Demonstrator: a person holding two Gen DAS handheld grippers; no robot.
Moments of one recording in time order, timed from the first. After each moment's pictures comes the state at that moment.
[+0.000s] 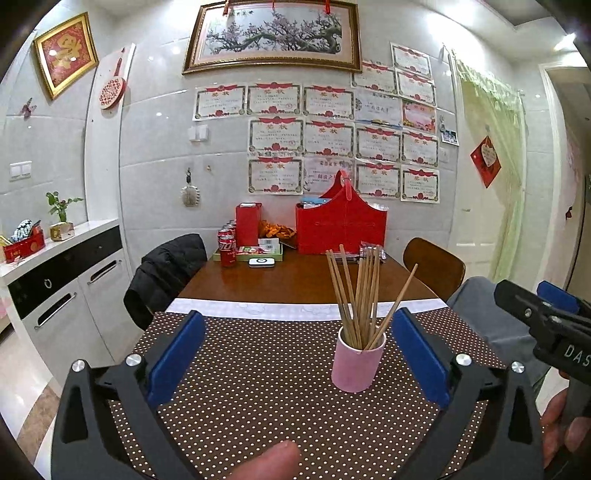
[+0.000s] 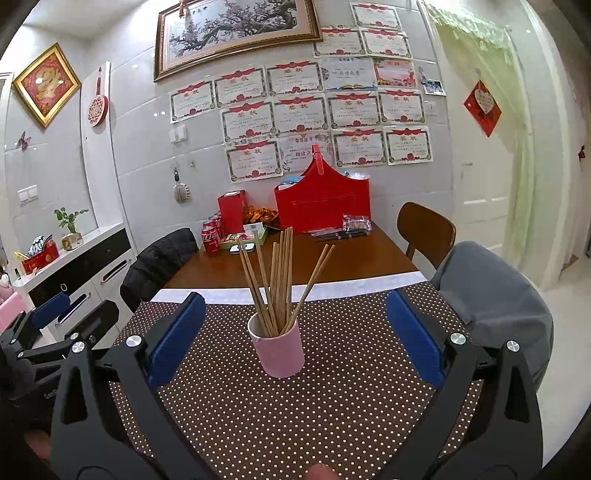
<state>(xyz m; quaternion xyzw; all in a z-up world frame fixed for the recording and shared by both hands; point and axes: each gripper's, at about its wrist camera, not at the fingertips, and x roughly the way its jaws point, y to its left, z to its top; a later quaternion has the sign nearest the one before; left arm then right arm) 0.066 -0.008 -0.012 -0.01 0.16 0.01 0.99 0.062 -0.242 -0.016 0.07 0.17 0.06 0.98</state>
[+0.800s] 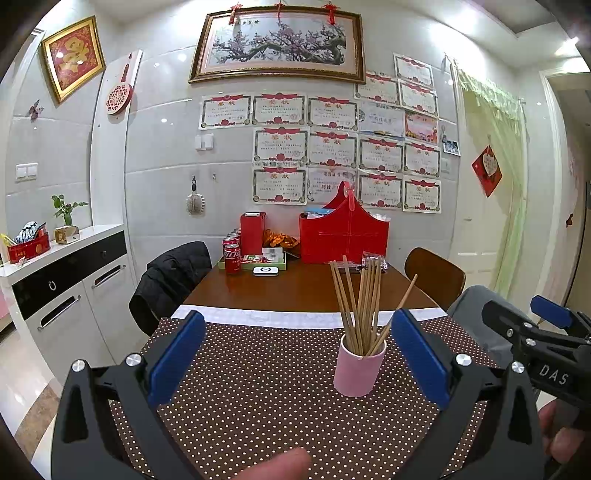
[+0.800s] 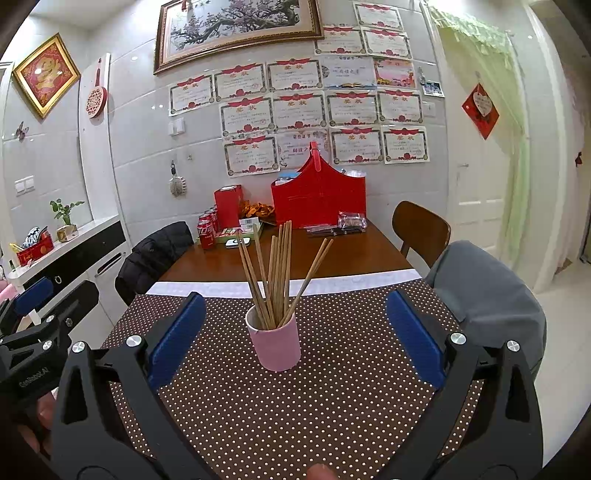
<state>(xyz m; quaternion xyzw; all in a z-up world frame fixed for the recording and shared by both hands) 0.054 0.003 -0.006 -0.01 0.14 0.01 0.99 0.057 -0.233 -0.017 0.06 0.18 0.05 0.98</state>
